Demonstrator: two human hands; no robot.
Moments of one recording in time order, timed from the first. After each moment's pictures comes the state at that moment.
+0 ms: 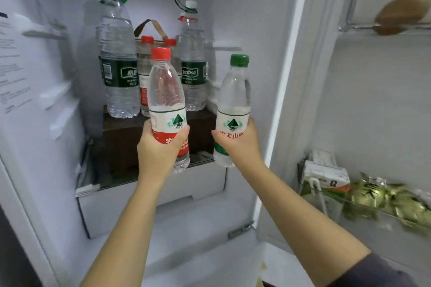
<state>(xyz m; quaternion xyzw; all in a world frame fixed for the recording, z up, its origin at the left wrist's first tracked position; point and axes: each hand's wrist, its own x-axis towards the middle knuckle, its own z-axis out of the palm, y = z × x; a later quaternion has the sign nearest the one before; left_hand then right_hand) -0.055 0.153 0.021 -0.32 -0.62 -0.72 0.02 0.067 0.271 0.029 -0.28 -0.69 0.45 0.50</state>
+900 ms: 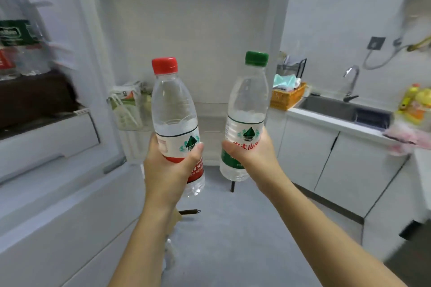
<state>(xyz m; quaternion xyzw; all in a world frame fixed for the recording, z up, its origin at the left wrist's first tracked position) 0.362 0.066 -0.039 -0.48 -0.50 -0.68 -0.23 0.526 0.117 -0.026 -0.41 -0.60 0.43 0.54</state>
